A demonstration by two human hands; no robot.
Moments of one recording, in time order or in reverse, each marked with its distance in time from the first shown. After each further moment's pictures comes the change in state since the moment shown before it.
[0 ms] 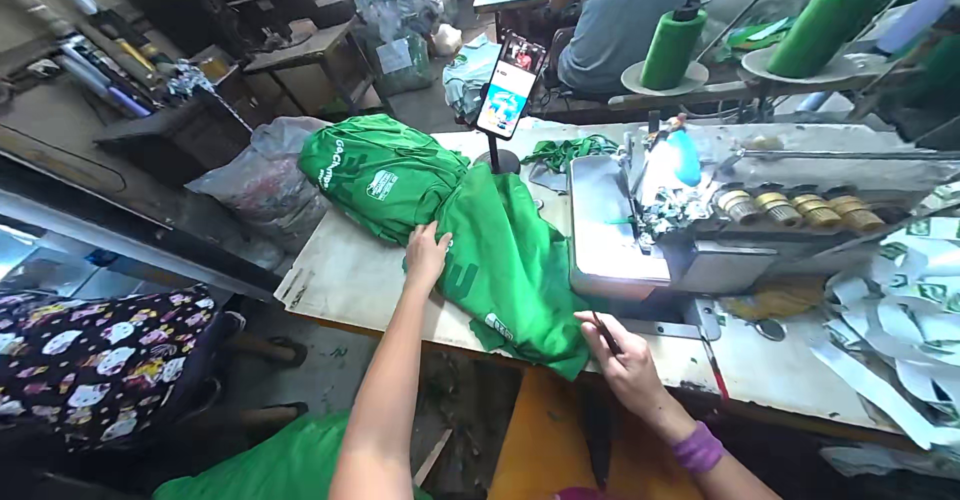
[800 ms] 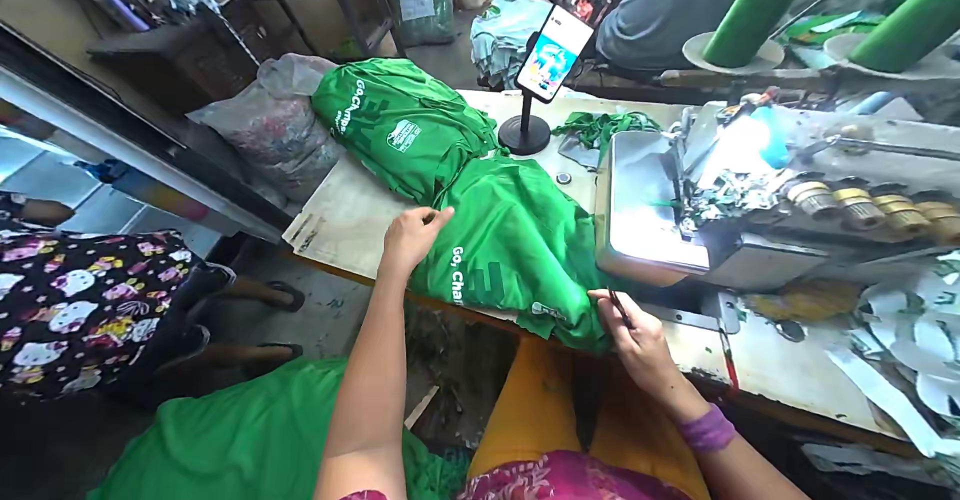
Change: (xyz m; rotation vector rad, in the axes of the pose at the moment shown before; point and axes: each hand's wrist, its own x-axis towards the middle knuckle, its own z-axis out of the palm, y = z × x) left_hand -0.063 -0.013 -0.059 -0.050 -0.085 -0.107; right_hand 0.004 -0.006 -0.004 -0.088 -0.129 0.050
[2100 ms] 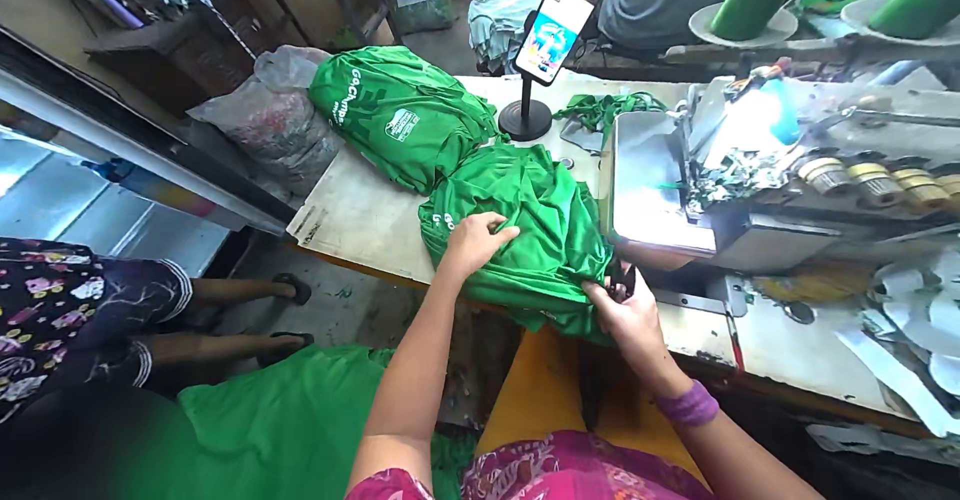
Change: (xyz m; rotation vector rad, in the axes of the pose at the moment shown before) left_hand -0.013 0.039 0.061 -0.120 -0.204 0.164; right_hand 0.015 -0.037 0.017 0.316 0.146 0.554
